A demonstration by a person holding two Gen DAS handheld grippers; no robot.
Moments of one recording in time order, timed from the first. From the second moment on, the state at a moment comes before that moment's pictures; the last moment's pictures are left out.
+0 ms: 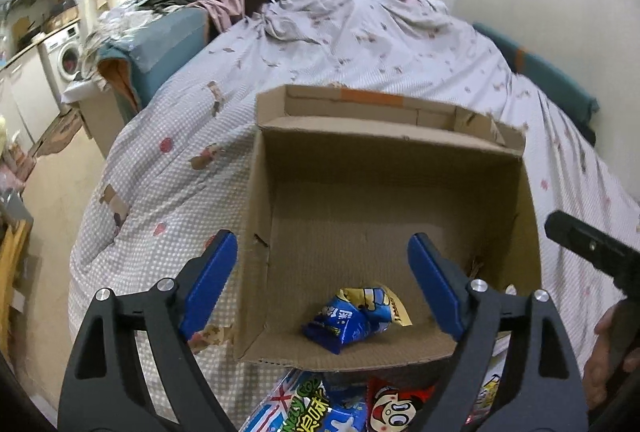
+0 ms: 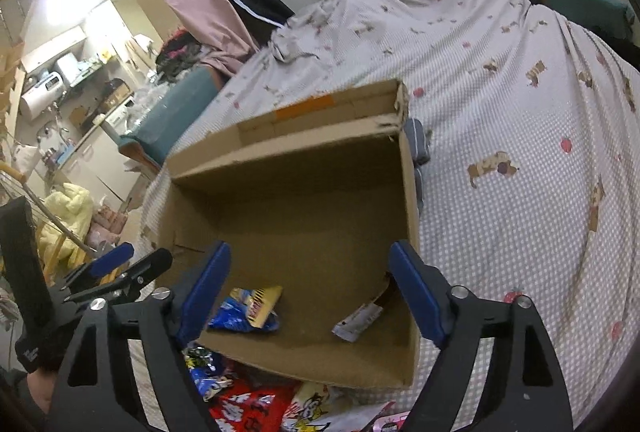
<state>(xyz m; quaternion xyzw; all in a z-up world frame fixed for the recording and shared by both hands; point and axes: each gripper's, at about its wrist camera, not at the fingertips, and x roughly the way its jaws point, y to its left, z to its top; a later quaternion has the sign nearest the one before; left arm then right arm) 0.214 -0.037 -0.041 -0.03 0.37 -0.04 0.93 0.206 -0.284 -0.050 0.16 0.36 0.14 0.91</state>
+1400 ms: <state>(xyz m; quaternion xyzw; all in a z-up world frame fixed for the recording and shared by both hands) 0.098 0.001 -0.051 -0.05 0.45 -0.01 0.89 0.083 -0.292 -0.048 0.16 0.40 0.09 0.90</state>
